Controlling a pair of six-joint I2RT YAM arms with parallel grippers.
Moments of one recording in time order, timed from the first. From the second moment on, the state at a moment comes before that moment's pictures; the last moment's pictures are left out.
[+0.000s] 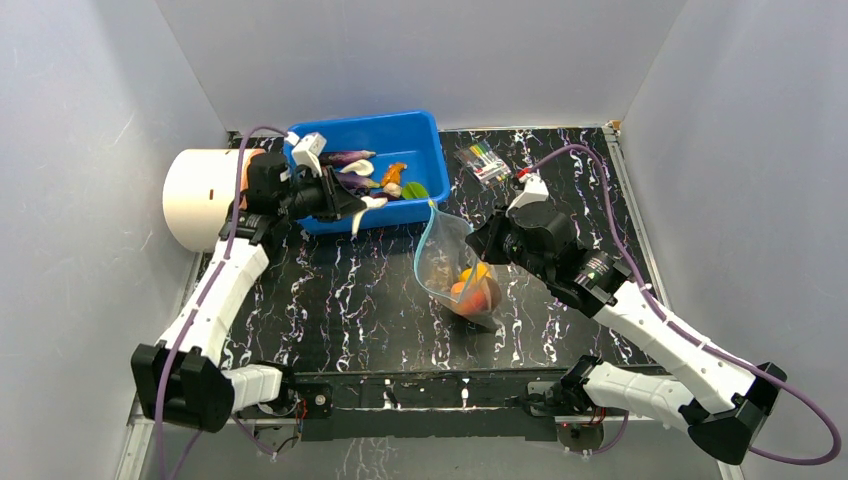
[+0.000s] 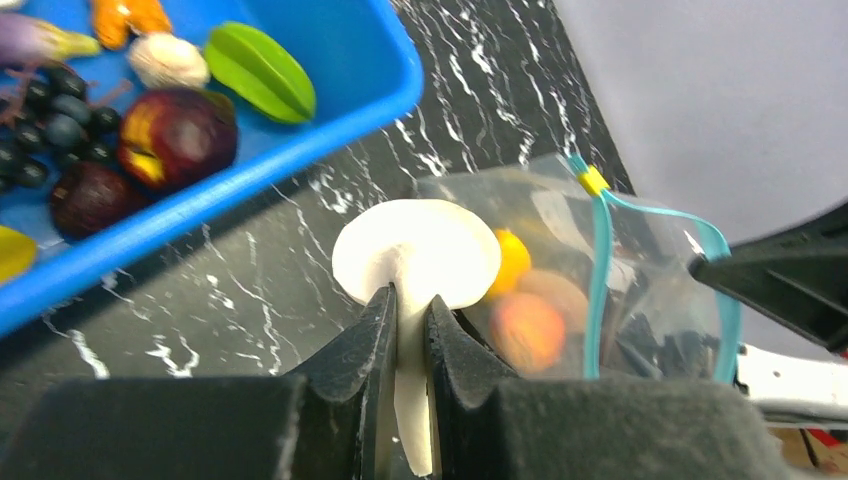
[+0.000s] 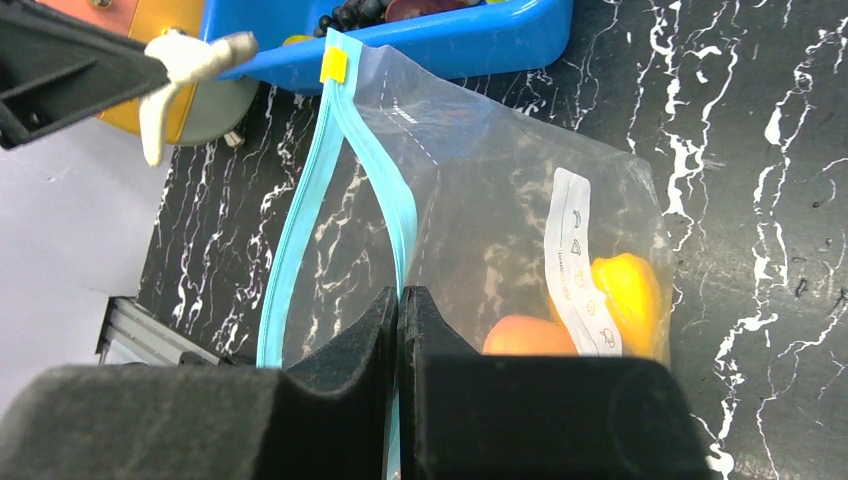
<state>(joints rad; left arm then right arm) -0.19 1.25 1.11 -0.35 0.59 -0.37 0.76 0.97 1.02 -0.48 0.18 0.66</state>
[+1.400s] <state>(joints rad) -0.59 1.13 0.92 -0.23 0.59 -0.65 0.76 1.01 1.02 -0.42 0.02 0.73</state>
